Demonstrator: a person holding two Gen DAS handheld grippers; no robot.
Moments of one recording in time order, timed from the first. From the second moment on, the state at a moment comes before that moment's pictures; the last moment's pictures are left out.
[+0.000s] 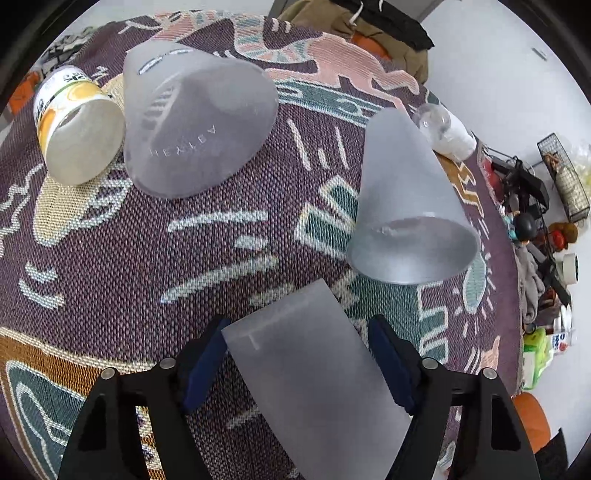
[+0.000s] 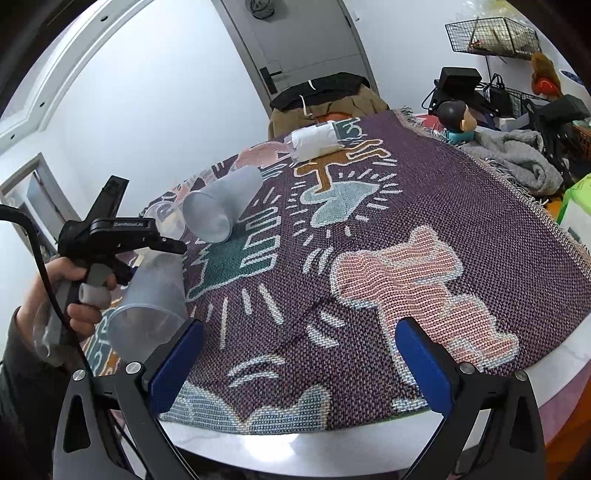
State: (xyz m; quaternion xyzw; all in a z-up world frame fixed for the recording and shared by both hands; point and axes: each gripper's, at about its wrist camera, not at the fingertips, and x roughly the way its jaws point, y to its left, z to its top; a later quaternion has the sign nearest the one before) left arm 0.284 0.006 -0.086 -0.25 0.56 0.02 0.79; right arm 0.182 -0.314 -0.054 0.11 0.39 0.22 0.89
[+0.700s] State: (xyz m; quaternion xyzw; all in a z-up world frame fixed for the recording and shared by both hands) left arm 0.222 -0.013 0.039 -0.14 0.37 -0.03 0.92; right arm 0.177 -0.319 -0.044 0.10 0.37 0.21 0.90
